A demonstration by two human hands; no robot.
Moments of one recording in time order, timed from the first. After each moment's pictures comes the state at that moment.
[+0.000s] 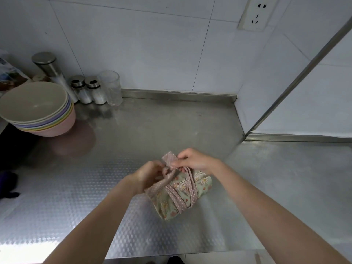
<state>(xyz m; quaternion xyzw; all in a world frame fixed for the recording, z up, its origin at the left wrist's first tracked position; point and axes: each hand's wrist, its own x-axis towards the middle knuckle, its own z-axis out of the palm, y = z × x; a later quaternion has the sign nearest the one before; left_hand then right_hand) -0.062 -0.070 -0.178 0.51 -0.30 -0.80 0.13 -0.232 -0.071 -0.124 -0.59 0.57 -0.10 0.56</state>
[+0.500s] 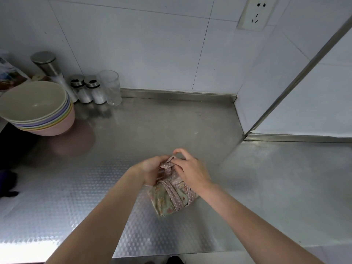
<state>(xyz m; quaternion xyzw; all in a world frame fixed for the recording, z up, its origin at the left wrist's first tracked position) -0.082 -0.084 -0.164 0.53 -0.26 -0.80 0.10 -0.222 -0.036 -0.161 -0.79 0.58 -0.15 0.14</state>
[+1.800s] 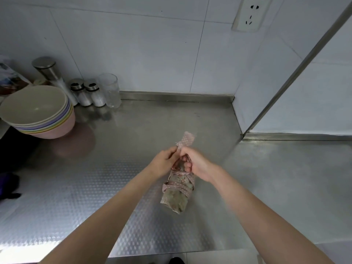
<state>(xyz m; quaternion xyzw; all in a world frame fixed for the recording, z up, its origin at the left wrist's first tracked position) -0.105 -0.073 -0.151 0.47 -0.65 -0.54 0.25 -0.222 -0.057 -0.122 -0.31 0.65 -0.32 0.62</state>
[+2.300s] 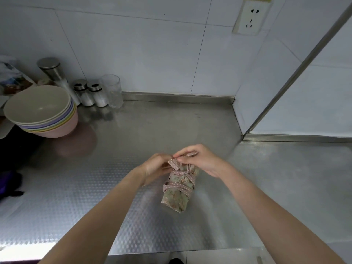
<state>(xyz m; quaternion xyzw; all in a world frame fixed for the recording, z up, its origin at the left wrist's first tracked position) -0.086 -0.072 -0.147 0.45 -0.38 -0.78 0.23 -0.245 -0.049 -0.100 -0.55 0.57 -0.23 0.56</state>
